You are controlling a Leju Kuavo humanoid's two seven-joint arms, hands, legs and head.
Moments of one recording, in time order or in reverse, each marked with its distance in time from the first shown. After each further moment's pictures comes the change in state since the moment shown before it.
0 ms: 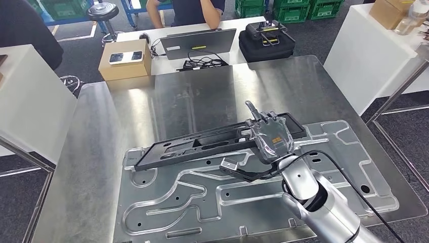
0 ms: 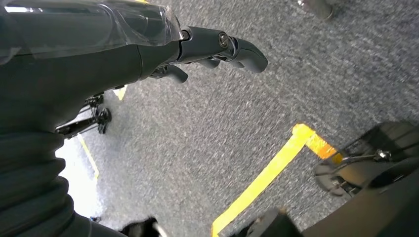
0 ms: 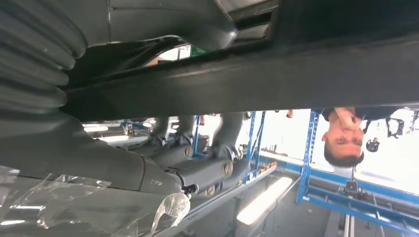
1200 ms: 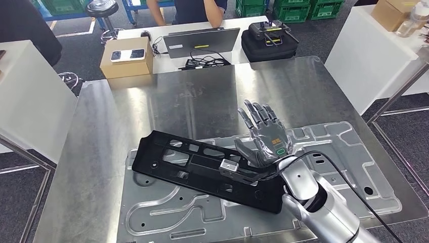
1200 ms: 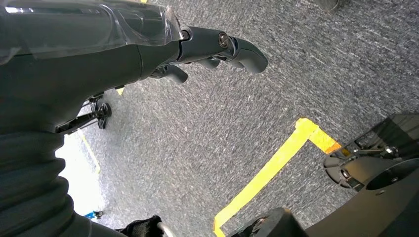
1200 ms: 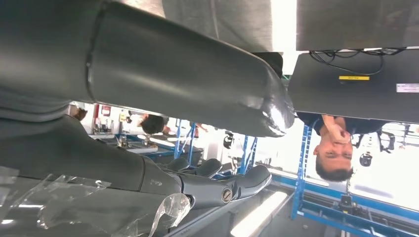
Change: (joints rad) left arm 0.010 0.003 0.000 0.000 0.016 -0.012 -0.002; right arm 0.011 -0.006 -0.006 0.000 -0.054 0.019 0.004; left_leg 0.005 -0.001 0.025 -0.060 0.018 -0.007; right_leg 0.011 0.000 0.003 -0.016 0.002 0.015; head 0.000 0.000
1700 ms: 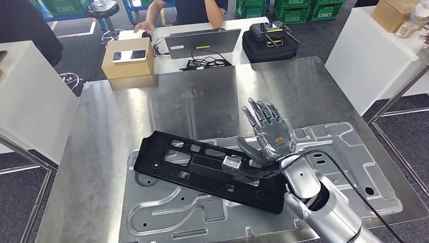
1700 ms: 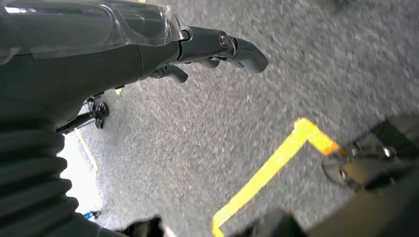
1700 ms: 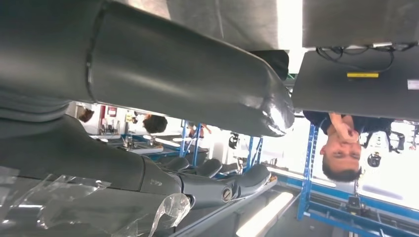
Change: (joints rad) left arm 0.003 0.001 0.000 0.000 0.009 -0.002 -0.010; right arm -0.002 -0.005 -0.015 0.000 -0.004 0.002 0.004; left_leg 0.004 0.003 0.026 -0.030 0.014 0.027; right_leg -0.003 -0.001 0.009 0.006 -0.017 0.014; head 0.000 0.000
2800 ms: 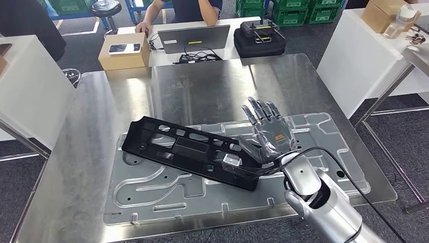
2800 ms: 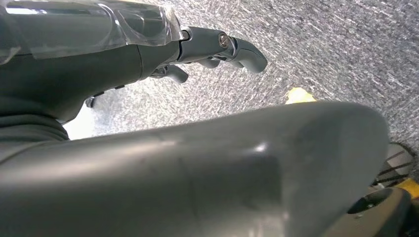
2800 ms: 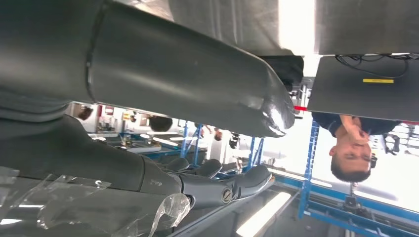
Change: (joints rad) left arm -0.002 -0.009 0.002 0.000 0.011 0.008 -0.010; right arm -0.011 0.002 0.001 -0.003 -0.018 0.046 0.005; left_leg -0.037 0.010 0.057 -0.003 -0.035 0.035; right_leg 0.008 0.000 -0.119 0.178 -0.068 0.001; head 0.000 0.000
